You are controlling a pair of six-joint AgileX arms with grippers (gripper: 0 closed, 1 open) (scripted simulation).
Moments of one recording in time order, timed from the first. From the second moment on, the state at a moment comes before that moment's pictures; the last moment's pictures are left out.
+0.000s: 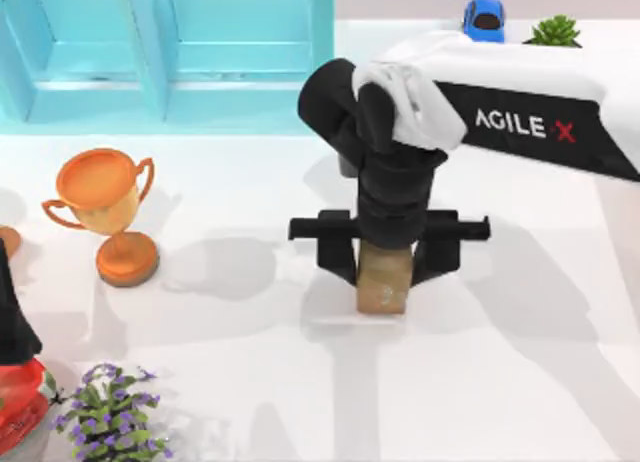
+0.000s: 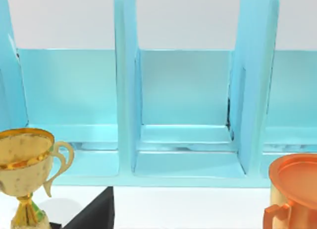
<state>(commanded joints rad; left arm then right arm) 0.00 0.00 0.00 0.00 0.00 0.00 0.68 2.25 1.73 -1.05 0.00 0.72</state>
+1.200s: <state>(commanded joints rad) 0.00 0.00 0.00 0.00 0.00 0.00 0.68 2.23 1.86 -1.20 0.01 0.72</state>
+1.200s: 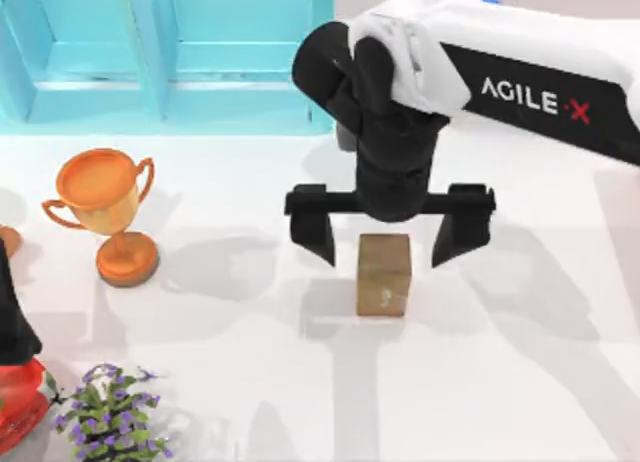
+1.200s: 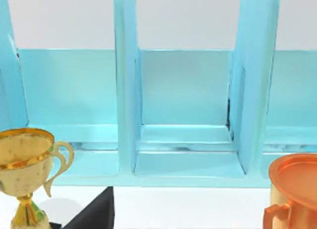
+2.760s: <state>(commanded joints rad) 0.00 0.00 0.00 0.00 0.00 0.00 -0.31 2.05 1.90 -1.40 0.00 -0.26</state>
